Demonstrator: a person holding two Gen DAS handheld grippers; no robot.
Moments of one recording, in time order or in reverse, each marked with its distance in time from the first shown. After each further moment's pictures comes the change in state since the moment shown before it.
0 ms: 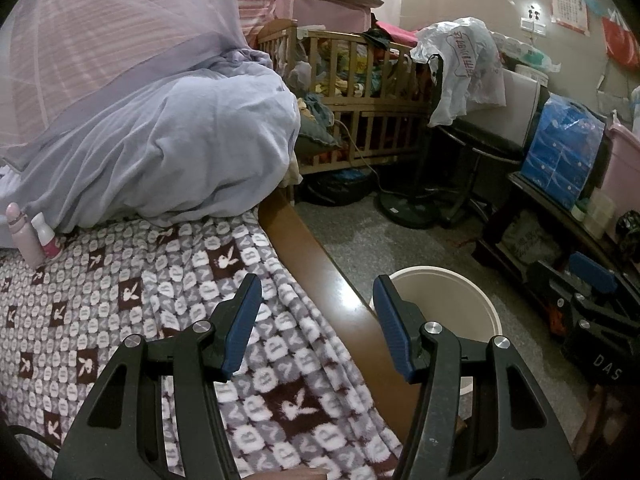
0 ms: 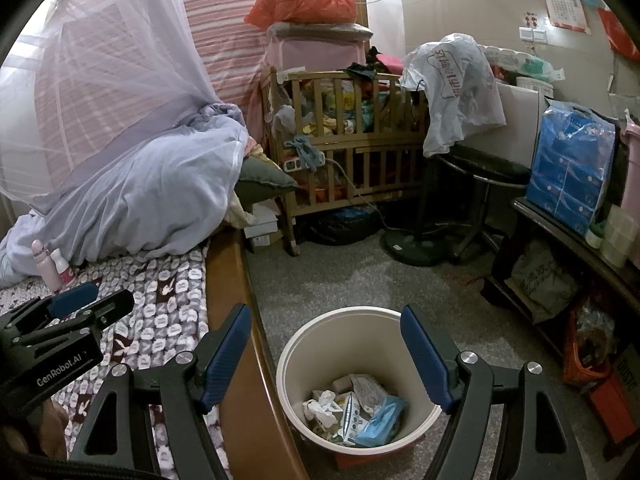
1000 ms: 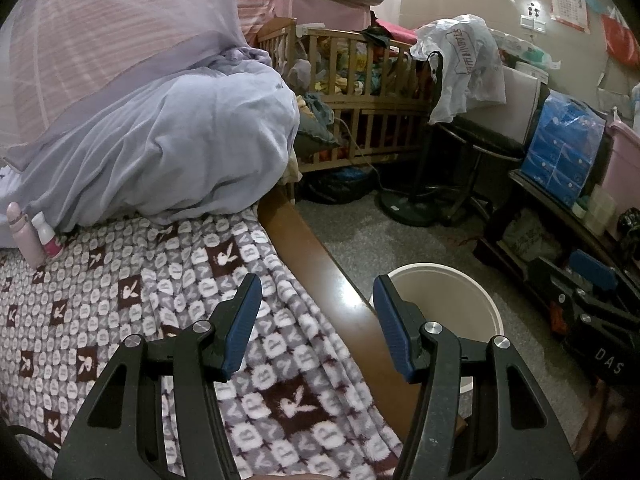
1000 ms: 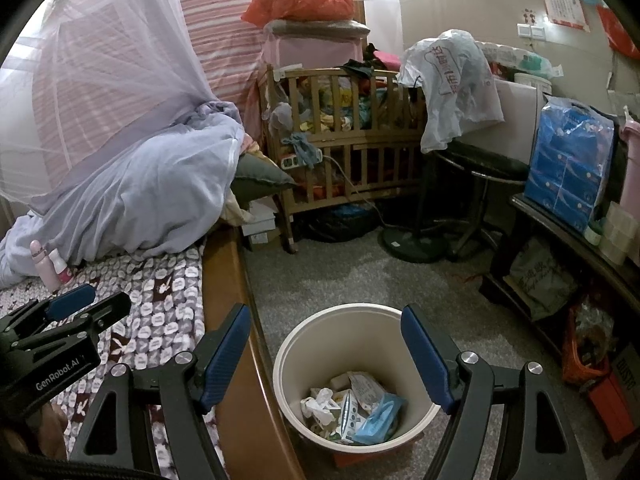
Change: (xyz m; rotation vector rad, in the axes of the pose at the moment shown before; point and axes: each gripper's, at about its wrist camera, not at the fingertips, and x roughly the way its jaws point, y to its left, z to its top) left arm 0.000 0.000 0.000 -0.002 0.001 0.007; right arm 0.004 -0.007 0.001 -0.001 0.004 0.001
